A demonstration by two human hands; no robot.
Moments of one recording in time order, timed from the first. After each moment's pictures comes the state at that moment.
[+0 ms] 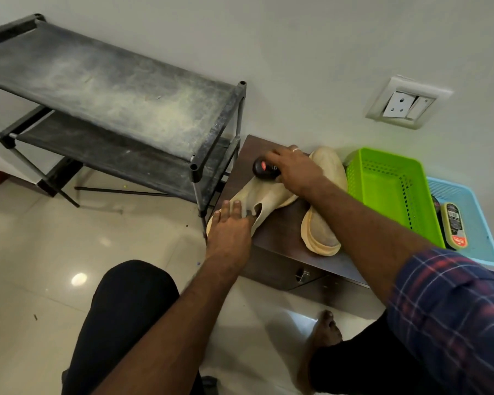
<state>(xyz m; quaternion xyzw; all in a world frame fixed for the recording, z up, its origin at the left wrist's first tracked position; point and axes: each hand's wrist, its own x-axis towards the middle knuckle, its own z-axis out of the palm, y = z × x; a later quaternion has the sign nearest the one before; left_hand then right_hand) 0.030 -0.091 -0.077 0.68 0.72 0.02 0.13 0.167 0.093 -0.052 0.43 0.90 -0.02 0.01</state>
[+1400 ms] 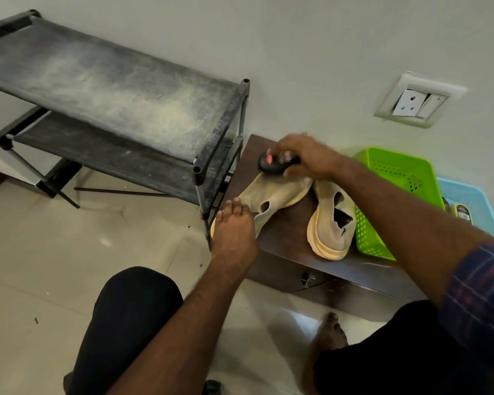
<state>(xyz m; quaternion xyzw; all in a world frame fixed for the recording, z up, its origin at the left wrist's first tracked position) 0.031 -0.077 -0.080 0.63 0.76 0.06 0.18 0.184 0.133 -0.027 0.37 0.92 -0.15 0.02</state>
